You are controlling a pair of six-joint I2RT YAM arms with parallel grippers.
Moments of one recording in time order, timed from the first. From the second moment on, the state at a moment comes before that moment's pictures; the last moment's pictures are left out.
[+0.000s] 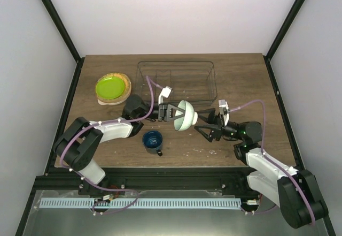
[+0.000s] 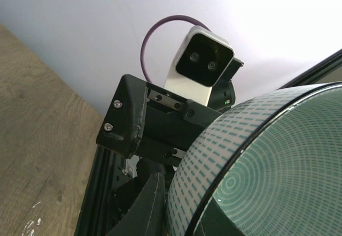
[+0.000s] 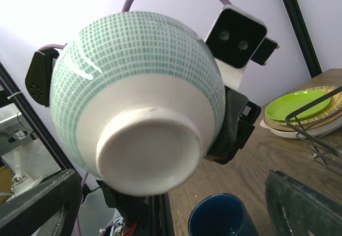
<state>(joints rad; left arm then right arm) -0.64 1.61 0.73 1.15 1.03 -1.18 0.33 0.96 0.21 1.14 -1.00 0.80</state>
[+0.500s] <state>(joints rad) -0.68 1.63 0.72 1.21 1.03 -1.21 0.35 1.04 0.21 1.31 -1.00 0.84</state>
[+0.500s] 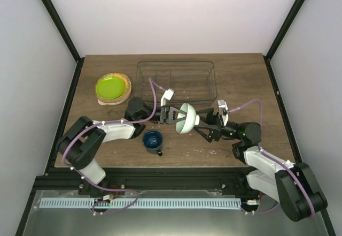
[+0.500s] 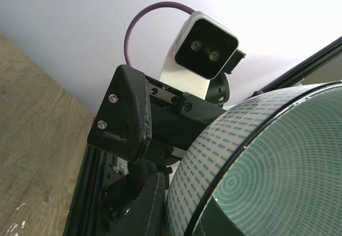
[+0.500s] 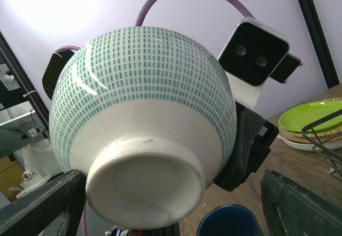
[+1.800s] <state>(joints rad) -0.69 1.72 0.73 1.40 1.04 -1.30 0.38 1.04 0.21 1.38 -0.99 0.87</state>
